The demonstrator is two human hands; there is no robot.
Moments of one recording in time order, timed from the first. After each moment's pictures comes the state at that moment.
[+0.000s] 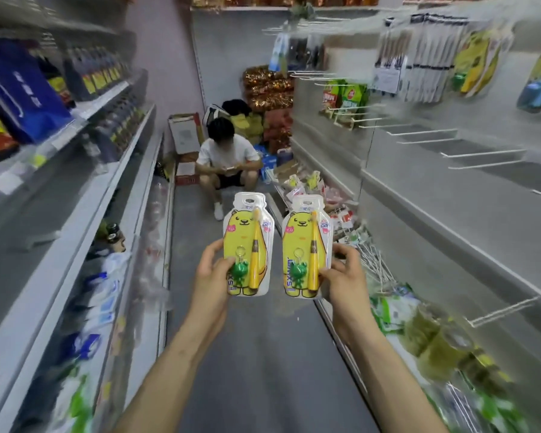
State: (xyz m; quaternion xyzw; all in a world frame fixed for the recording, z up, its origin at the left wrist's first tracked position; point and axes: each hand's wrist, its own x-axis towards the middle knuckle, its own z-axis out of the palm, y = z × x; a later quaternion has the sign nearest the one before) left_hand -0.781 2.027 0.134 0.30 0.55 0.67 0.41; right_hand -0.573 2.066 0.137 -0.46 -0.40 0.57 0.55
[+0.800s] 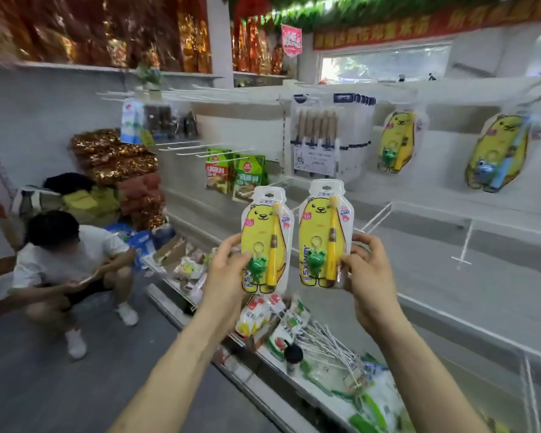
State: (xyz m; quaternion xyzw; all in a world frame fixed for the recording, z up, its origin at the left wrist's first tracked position) left_hand -0.812 2.536 0.235 0.47 0.35 0.53 0.62; right_hand -0.609 2.449 0.250 -0.55 -0.31 0.30 0.71
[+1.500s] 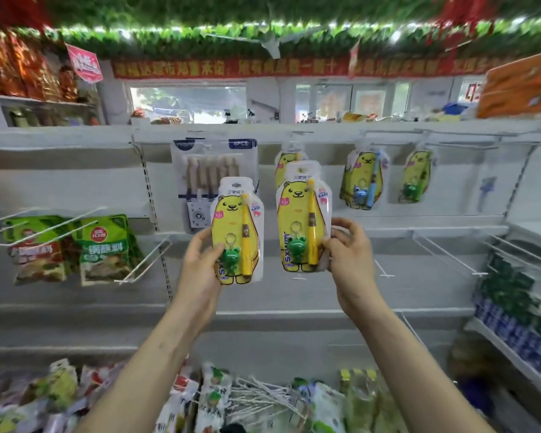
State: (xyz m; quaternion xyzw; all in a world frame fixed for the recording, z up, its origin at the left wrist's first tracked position) left_hand -0.691 2.730 0.311 0.54 0.14 0.36 0.75; right_hand -0.585 2.530 0.337 -0.60 -0.17 0.01 0.78
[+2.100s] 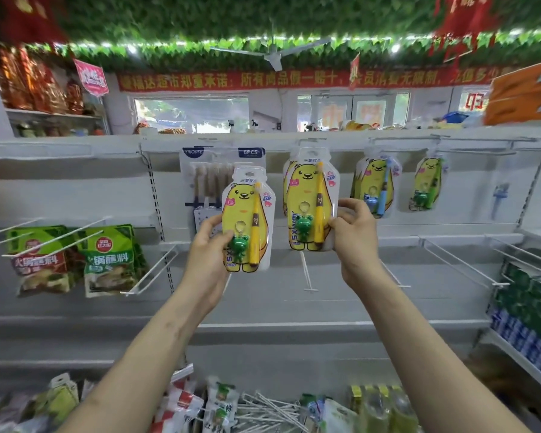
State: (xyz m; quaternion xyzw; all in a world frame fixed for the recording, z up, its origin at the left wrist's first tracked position) left_hand -0.673 2.752 0.344 0.57 0.12 0.34 0.74; right_hand -0.546 2.565 0.363 -0.62 -0.18 -0.06 0.77
